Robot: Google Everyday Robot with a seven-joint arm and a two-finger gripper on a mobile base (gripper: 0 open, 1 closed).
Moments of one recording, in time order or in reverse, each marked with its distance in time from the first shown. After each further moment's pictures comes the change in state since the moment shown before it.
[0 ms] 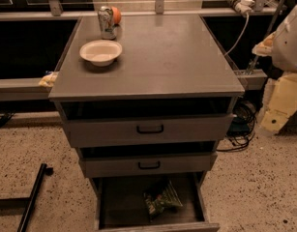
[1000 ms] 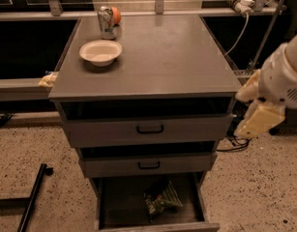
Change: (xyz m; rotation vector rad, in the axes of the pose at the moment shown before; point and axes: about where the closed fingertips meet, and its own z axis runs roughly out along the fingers) arm 0.007 0.015 0.054 -0.029 -0.065 0.017
